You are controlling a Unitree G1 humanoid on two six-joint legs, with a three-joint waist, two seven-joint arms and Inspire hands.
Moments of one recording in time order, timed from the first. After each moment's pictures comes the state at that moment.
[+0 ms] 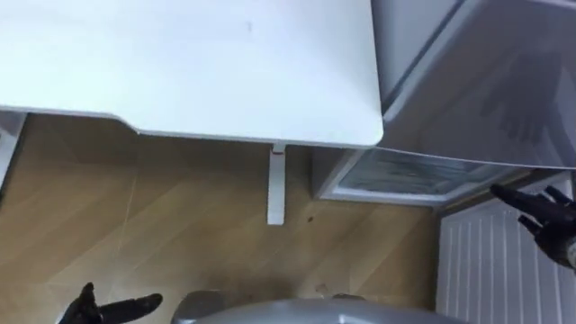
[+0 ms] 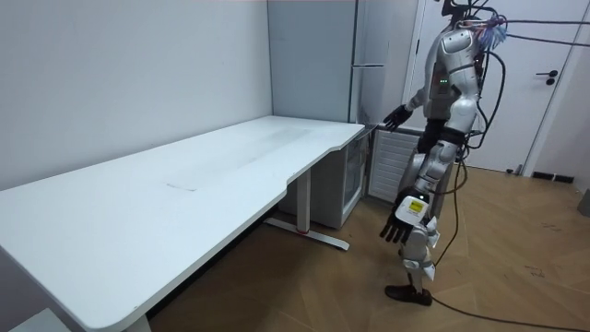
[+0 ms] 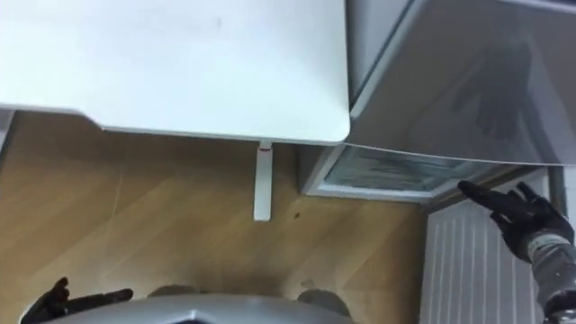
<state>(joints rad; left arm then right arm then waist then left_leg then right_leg) 0.32 0.33 0.14 0.97 -0.30 -0.07 0.01 -0.06 -0.64 -0.24 1.07 0.66 0.07 0.22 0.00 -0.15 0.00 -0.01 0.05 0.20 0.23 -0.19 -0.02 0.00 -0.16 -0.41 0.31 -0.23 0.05</state>
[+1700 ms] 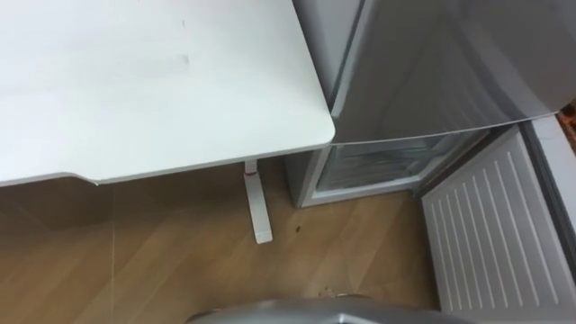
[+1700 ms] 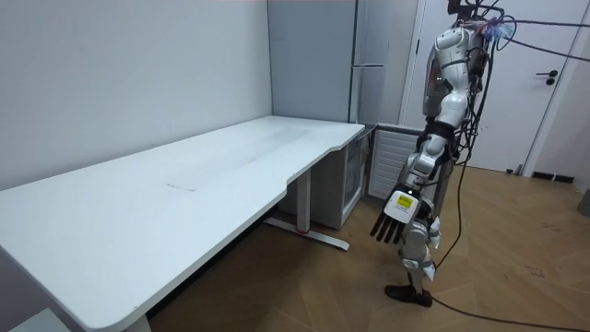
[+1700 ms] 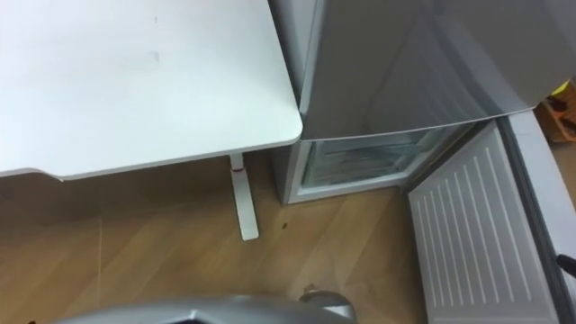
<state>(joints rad) 0.39 0.34 0.35 0.96 -0.11 0.02 -0.02 0.04 -0.74 -0.50 1.28 0.57 0.09 -0.05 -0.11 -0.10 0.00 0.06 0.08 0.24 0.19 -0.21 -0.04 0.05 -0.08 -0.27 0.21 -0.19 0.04</state>
